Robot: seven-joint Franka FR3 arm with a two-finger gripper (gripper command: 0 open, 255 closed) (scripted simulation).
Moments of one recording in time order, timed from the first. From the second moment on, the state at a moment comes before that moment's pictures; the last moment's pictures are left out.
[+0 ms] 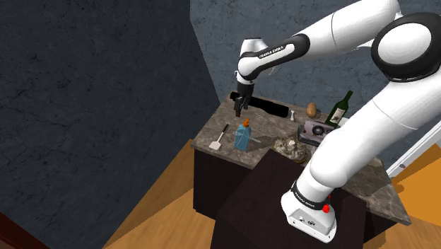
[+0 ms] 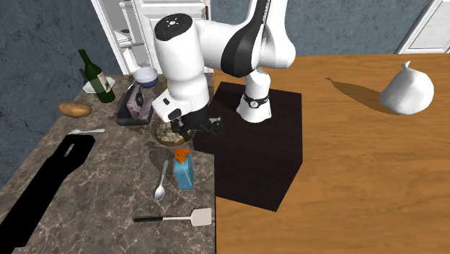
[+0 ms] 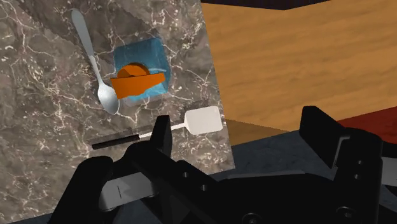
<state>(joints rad) -0.08 -0.23 -0.21 -2.42 -0.04 2.12 -0.38</state>
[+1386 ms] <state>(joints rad) -0.14 0.31 -0.26 -2.28 0.01 2.42 -0.63</state>
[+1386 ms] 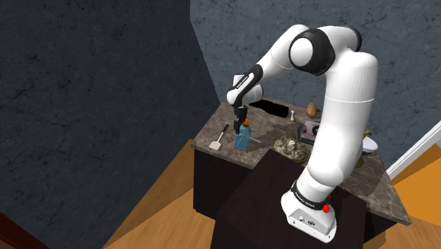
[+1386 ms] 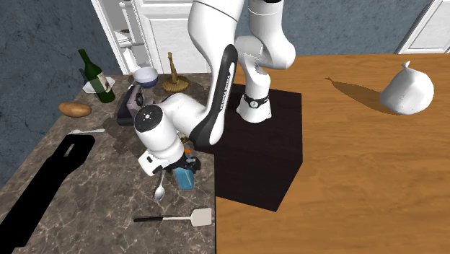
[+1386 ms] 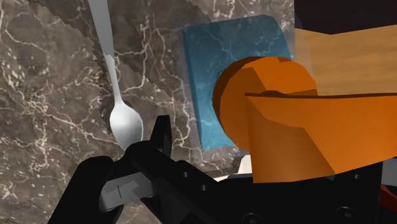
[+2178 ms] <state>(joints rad) -0.15 0.32 -0.26 -2.28 0.01 2.43 -0.63</state>
